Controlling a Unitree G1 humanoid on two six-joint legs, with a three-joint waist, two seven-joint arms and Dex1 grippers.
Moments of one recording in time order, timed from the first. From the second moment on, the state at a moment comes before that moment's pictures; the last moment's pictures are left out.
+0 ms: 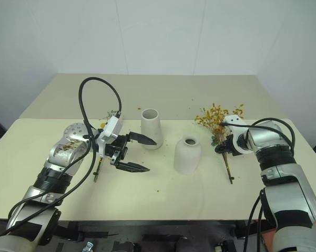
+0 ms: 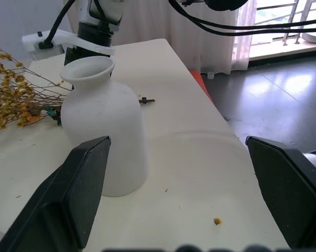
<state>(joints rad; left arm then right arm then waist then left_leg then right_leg) -0.77 0.52 -0.17 0.19 -0.40 0.22 -1.52 -1.02 -0.73 0.26 0.65 0.13 1.09 0.80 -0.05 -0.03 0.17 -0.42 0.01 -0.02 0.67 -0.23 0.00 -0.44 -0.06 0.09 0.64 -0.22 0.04</state>
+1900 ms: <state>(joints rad) -0.71 0.58 -0.12 0.13 -0.47 0.33 -1.42 -0.46 -0.23 -0.31 -0.50 0.65 0.49 0.33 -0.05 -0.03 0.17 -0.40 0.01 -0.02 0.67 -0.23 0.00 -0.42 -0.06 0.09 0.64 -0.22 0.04</state>
